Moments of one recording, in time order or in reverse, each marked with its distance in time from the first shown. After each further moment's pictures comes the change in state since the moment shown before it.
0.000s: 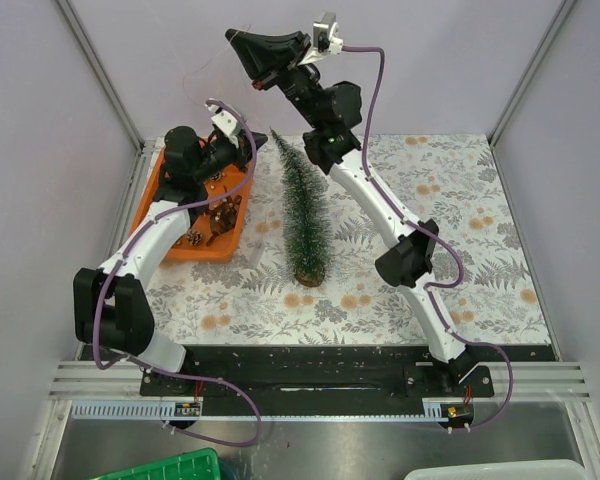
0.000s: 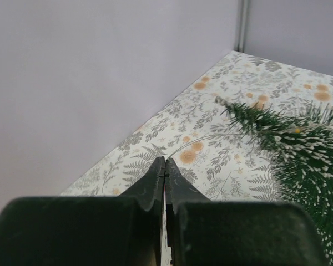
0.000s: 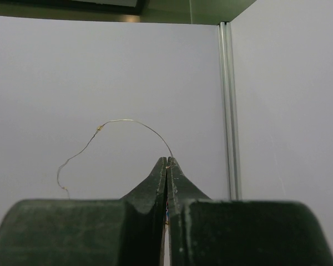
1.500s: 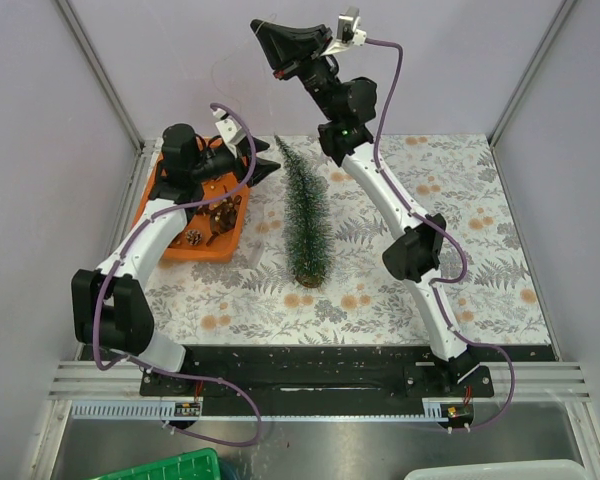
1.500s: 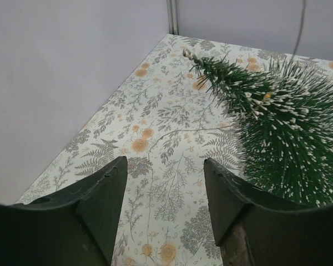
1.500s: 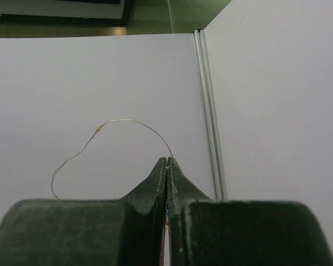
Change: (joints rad) left arm 0.025 0.000 0.023 -0.130 0.245 0.011; right arm -0.086 -0.002 -0.050 0.073 0.020 0.094
